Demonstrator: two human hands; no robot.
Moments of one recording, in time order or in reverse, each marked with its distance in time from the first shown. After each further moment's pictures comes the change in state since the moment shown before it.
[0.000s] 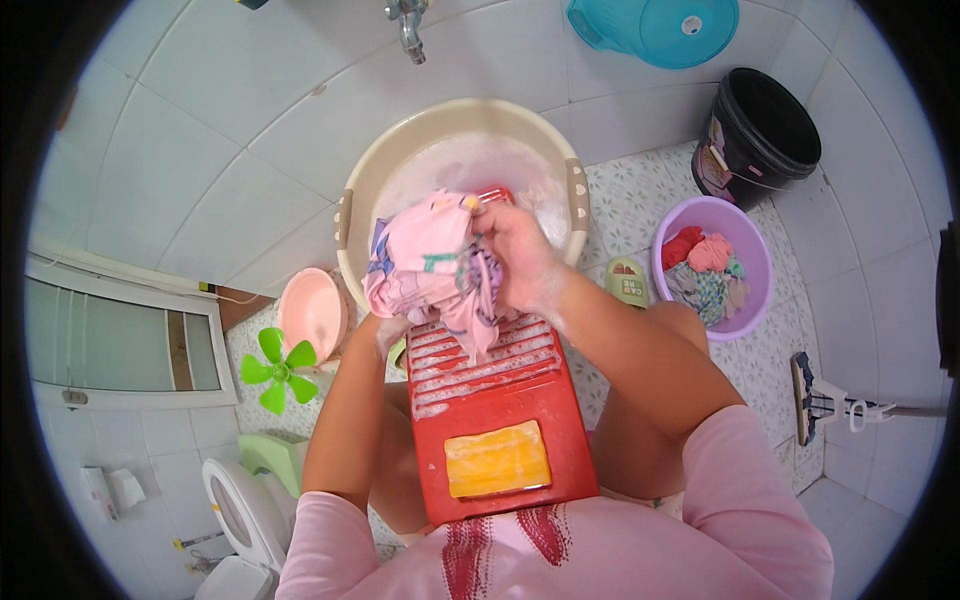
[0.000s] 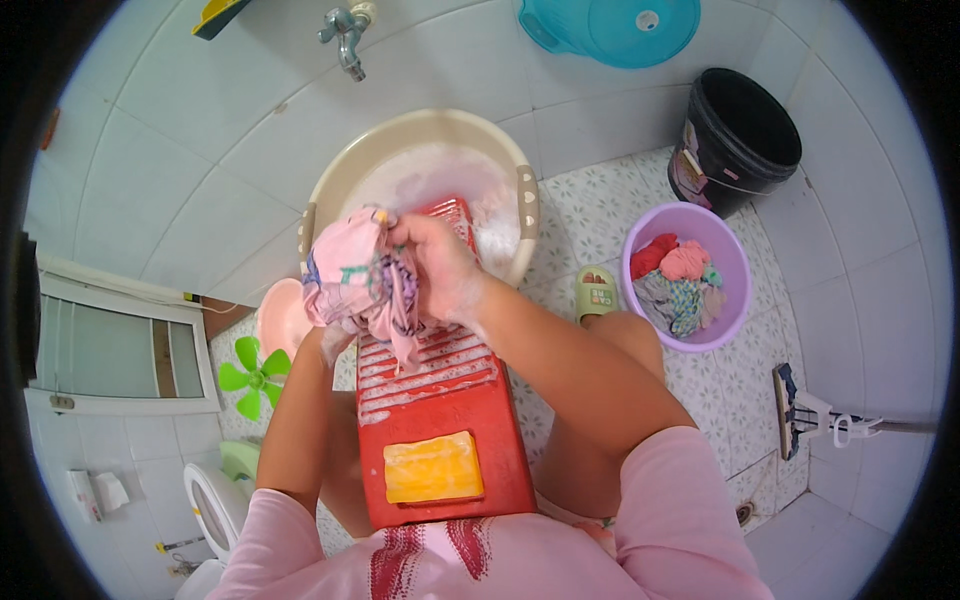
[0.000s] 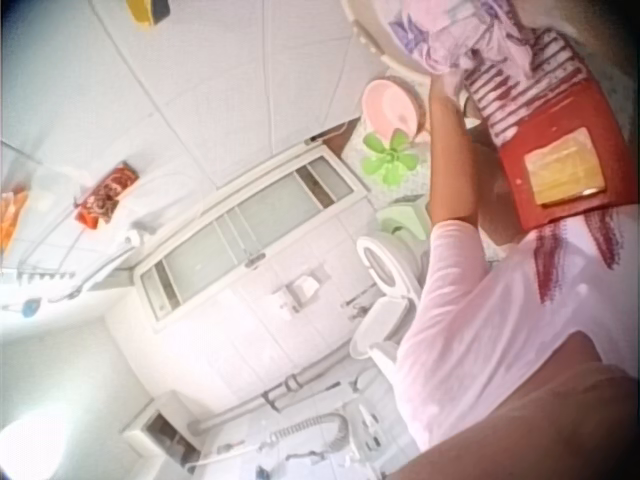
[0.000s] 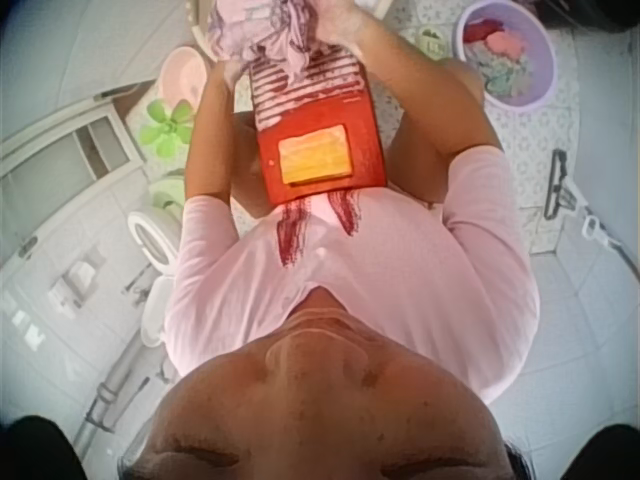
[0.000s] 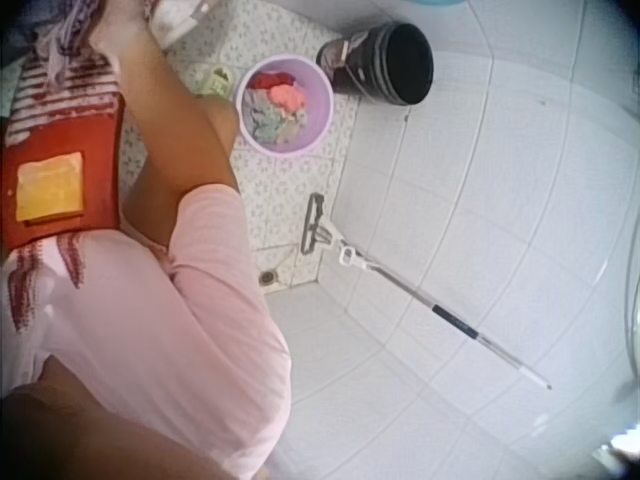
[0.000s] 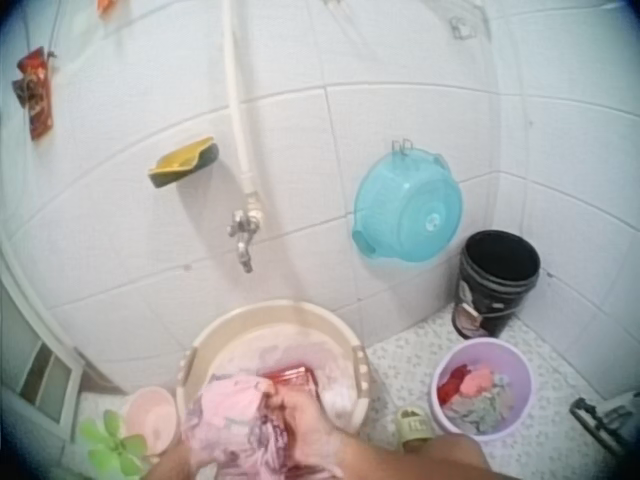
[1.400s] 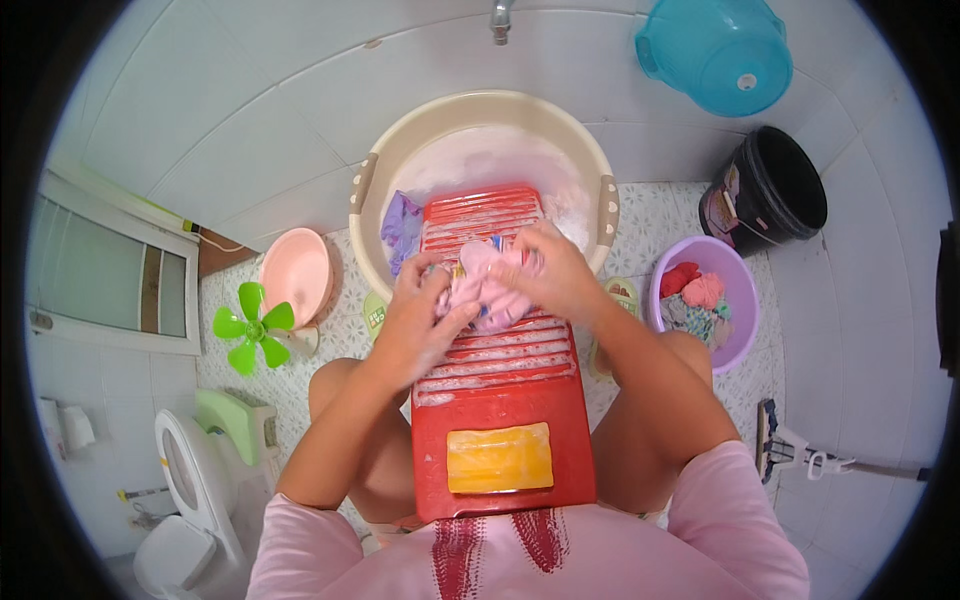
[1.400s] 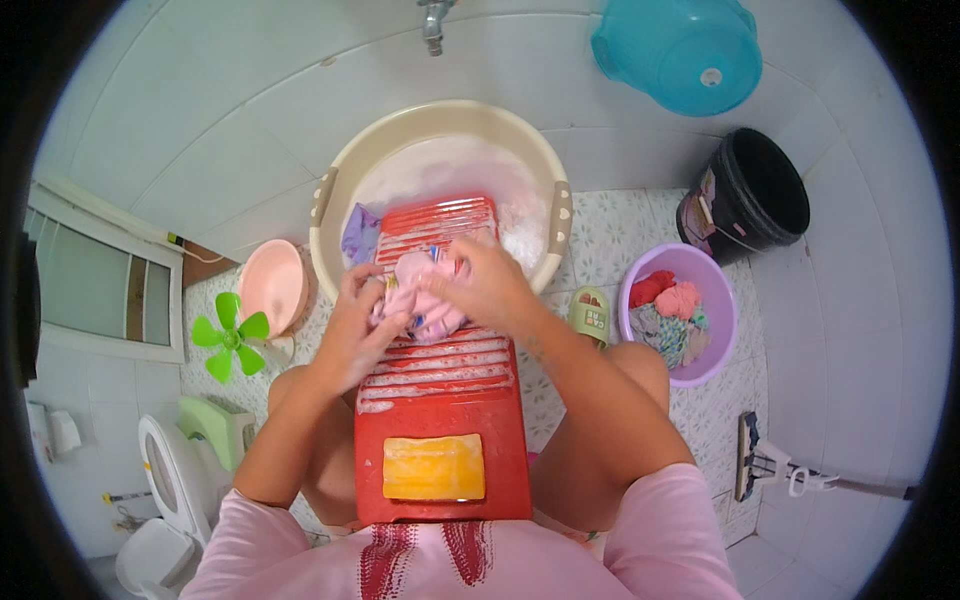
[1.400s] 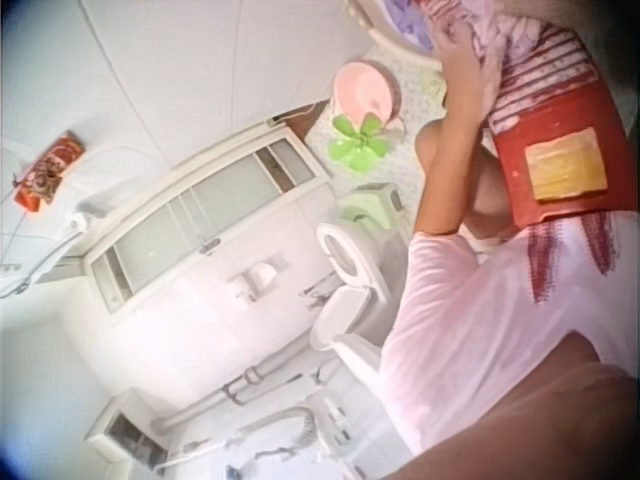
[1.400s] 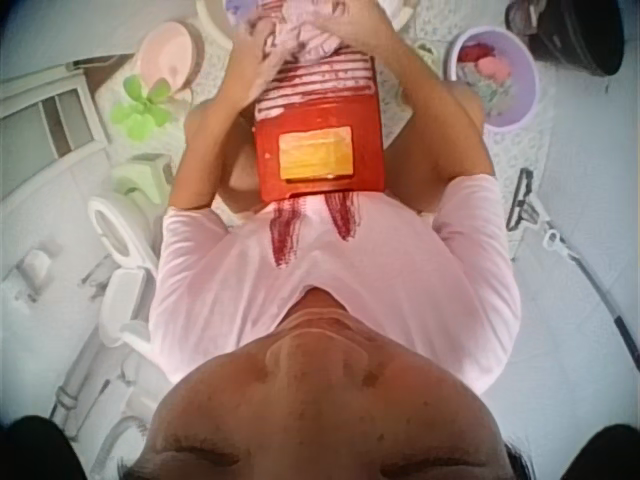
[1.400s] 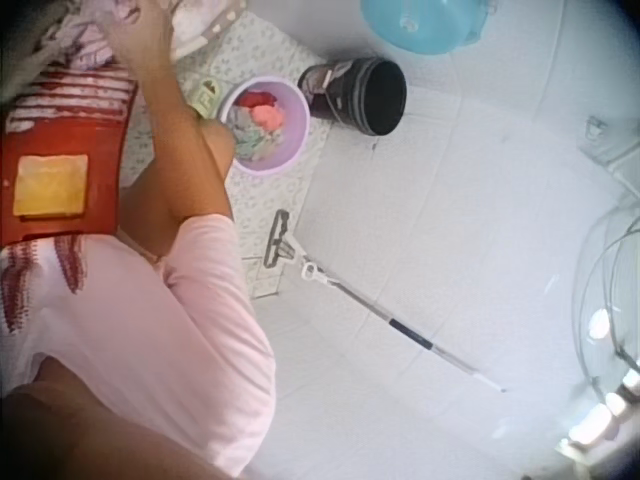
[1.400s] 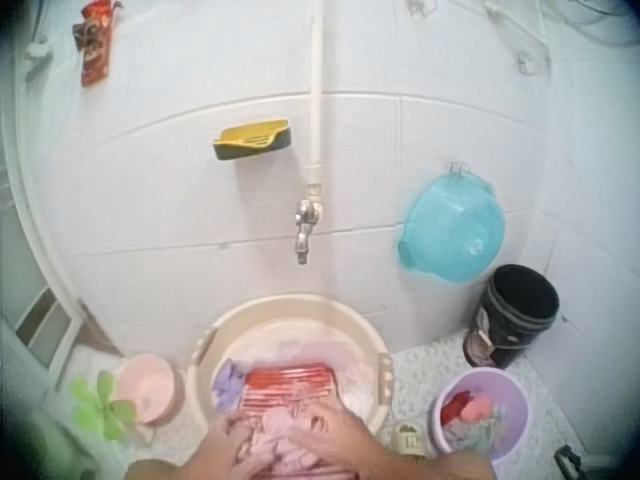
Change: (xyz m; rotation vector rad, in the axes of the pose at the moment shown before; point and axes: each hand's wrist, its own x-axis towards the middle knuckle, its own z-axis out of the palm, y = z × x) left_hand -0.058 0.088 0.055 0.509 0.319 0.289; right_hand -0.011 0.001 -0.048 -1.774 0.095 -0.576
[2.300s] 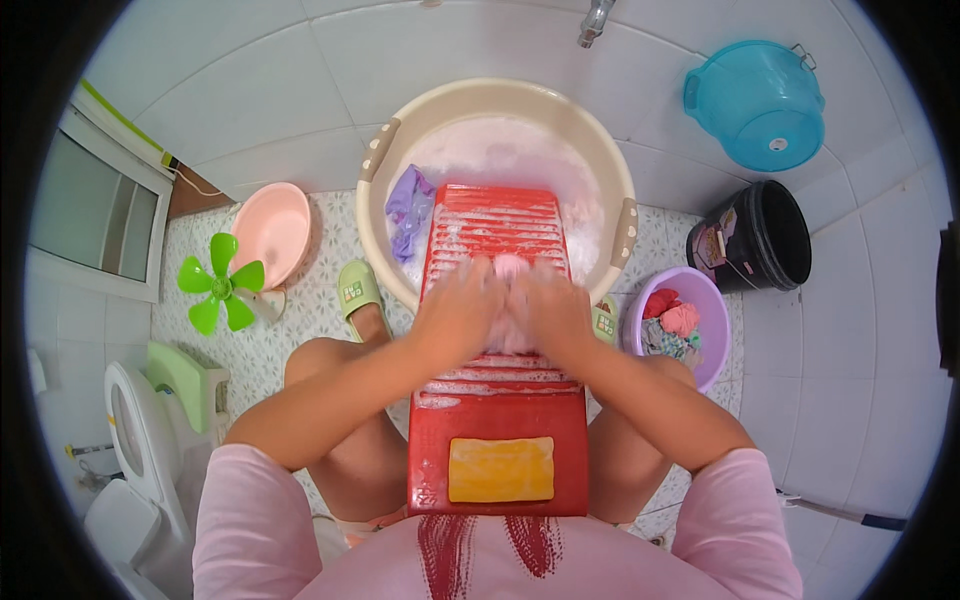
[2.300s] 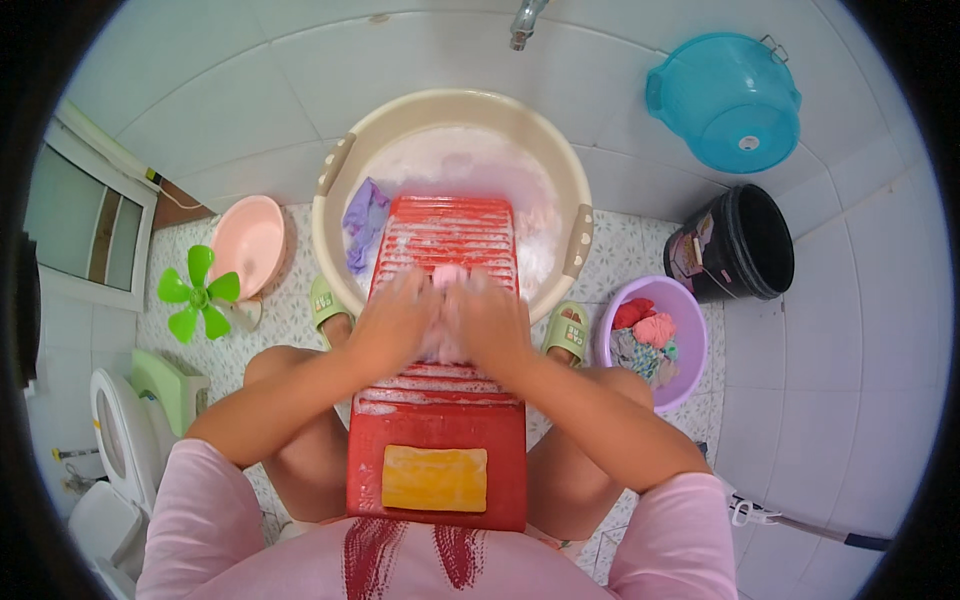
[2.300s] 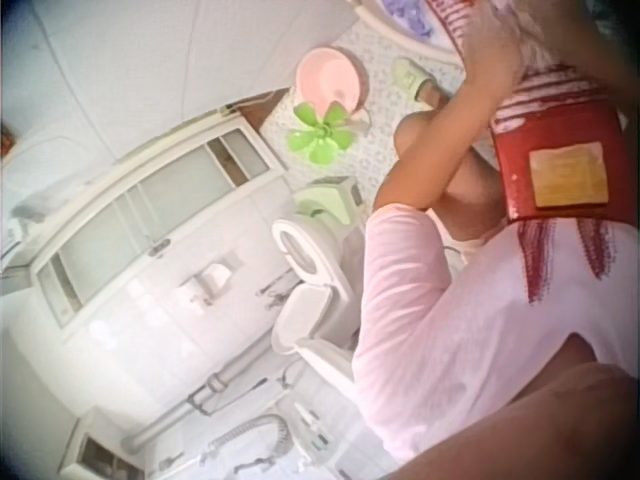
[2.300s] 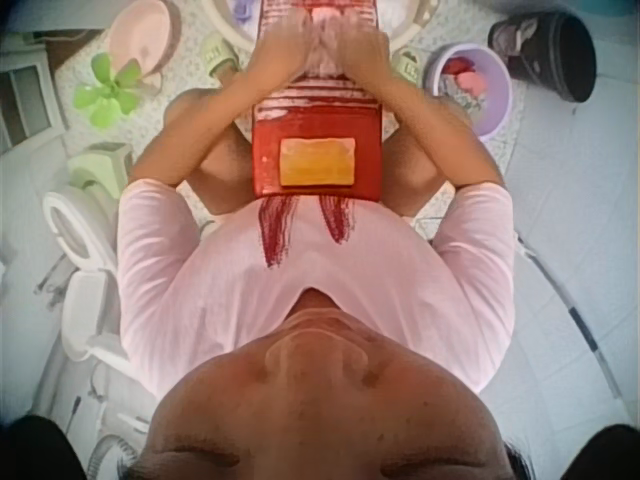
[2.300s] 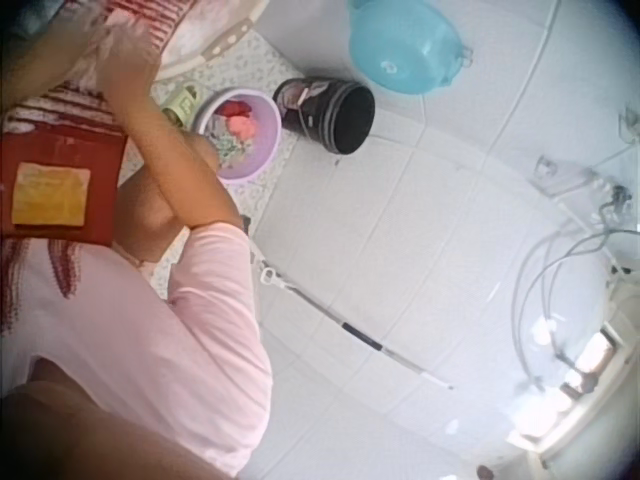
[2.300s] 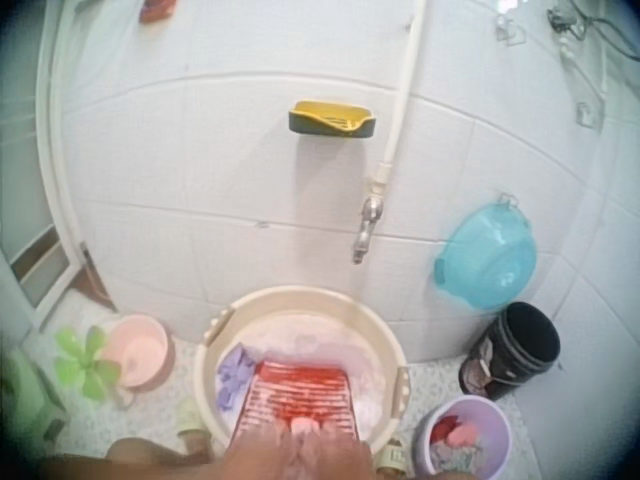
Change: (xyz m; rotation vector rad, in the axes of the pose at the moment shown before) left_hand 0.013 -0.024 0.036 0.287 -0.075 0.140; right_hand -0.012 -0.026 0.040 -0.470 -0.121 0.040
